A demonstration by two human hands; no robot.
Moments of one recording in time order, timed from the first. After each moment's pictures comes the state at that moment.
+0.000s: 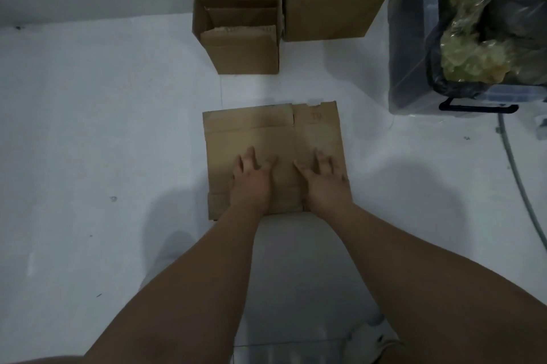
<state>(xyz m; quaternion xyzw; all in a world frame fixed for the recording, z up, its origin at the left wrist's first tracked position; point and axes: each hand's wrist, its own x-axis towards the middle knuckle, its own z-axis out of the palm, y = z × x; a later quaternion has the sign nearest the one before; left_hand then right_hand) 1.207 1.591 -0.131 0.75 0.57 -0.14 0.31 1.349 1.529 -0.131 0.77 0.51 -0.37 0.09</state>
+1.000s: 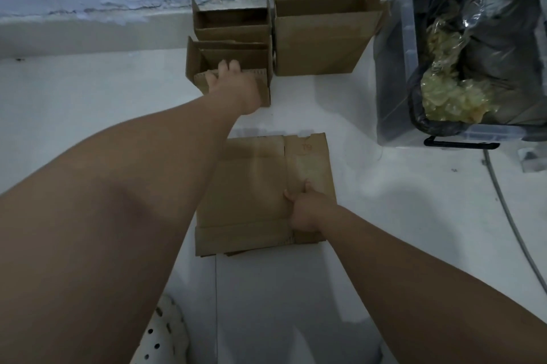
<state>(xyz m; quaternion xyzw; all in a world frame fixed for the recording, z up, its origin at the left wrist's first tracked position) 1.288 1.788 -0.058 0.81 0.54 -0.18 0.10 1.363 1.576 -0.120 0.67 0.50 -0.50 0.21</state>
